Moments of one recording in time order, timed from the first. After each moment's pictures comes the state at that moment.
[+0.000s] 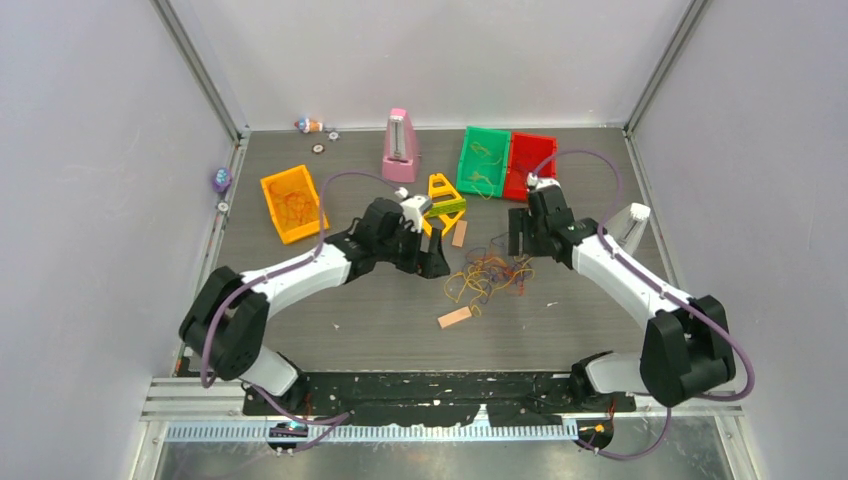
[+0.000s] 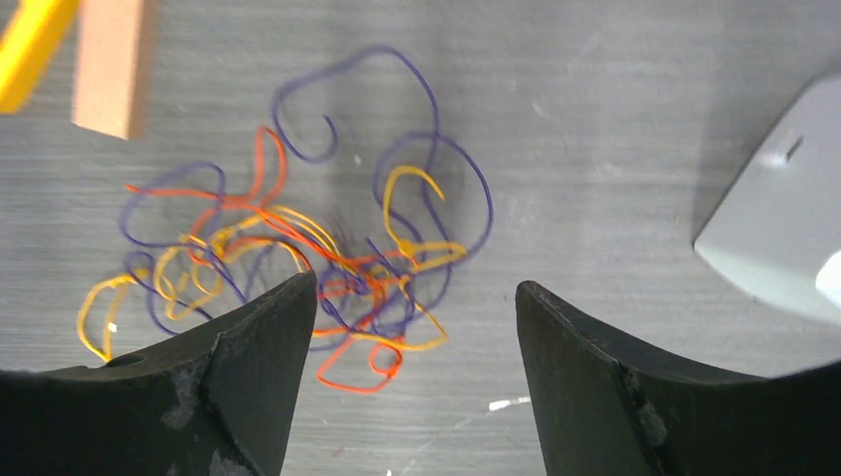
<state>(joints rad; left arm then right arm) -0.65 1.48 0.88 -0.08 0.35 -0.39 0.36 1.35 0.94 -0.49 0.20 0.26</state>
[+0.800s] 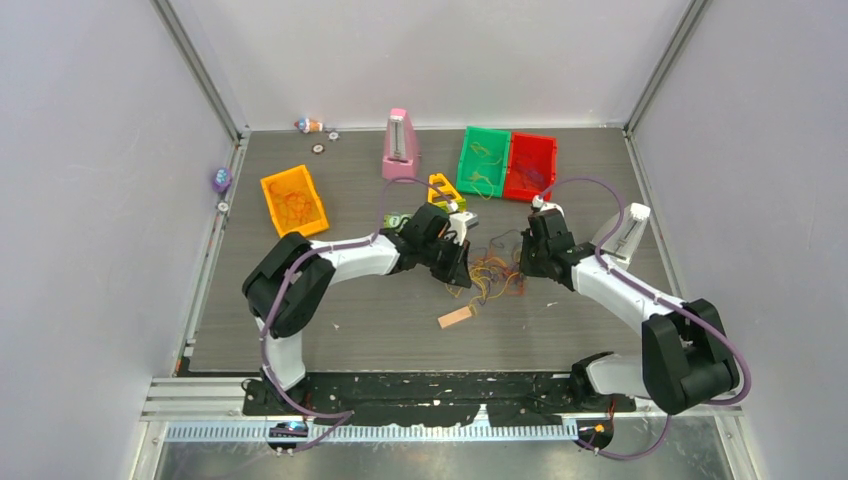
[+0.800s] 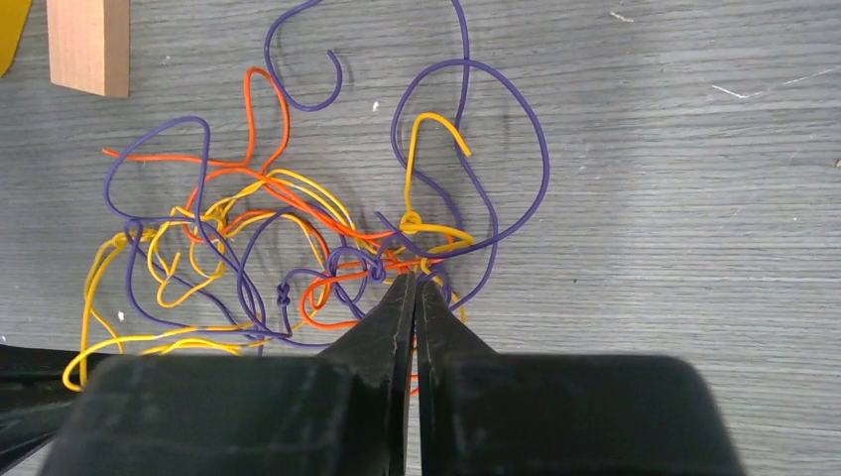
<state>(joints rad) -0.79 1.86 1.11 -0.04 0.50 -0.36 0.34 1.29 0.68 -0.31 0.11 0.40</state>
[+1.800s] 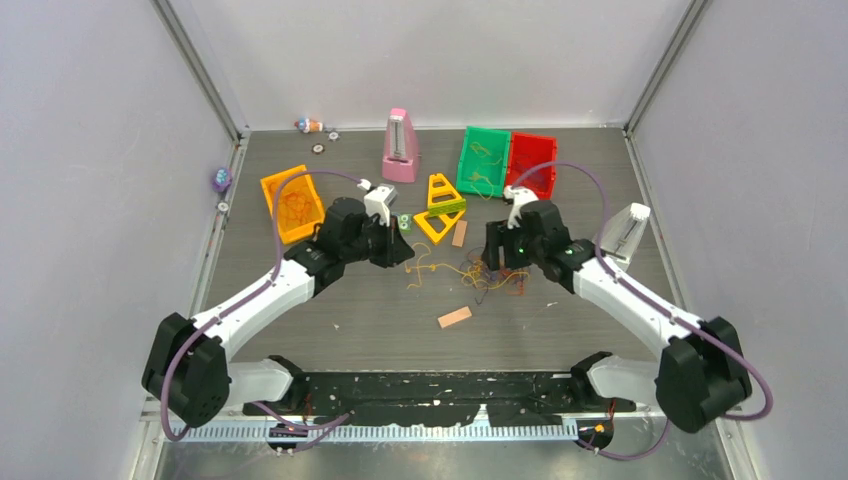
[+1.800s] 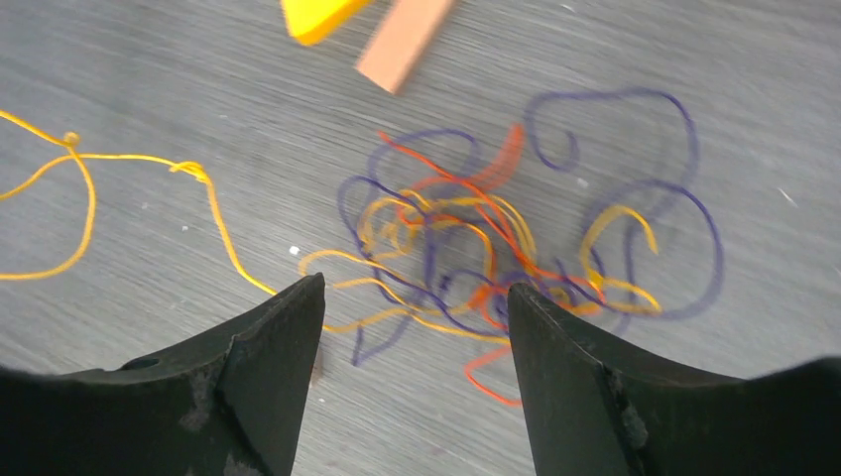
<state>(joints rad) -0.57 1.25 0.81 -0.10 0.32 -0.37 0.42 1.17 0.74 -0.30 -0.06 0.24</state>
